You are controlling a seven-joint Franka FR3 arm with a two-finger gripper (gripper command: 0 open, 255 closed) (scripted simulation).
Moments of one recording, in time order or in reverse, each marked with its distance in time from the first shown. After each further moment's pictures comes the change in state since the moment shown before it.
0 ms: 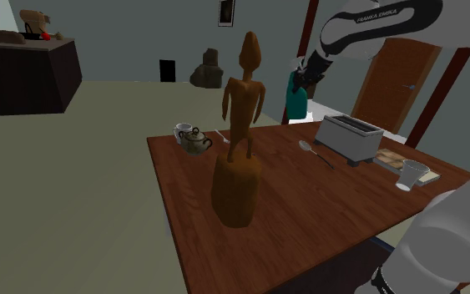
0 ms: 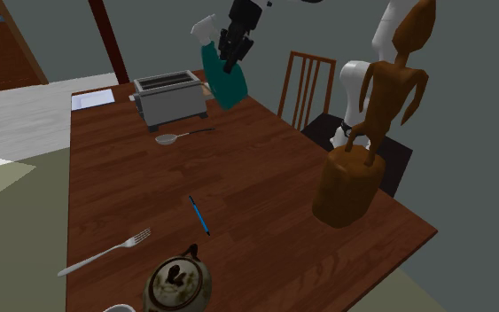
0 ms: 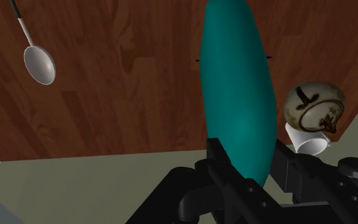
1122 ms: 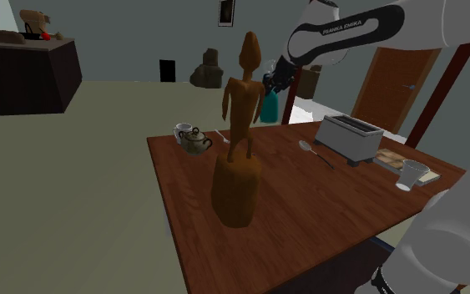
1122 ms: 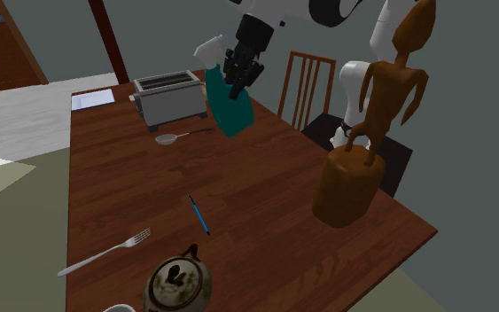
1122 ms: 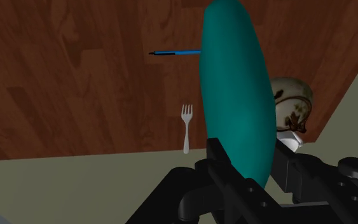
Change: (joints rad) arm 0.057 0.115 0.130 0.044 -0.064 0.068 0.225
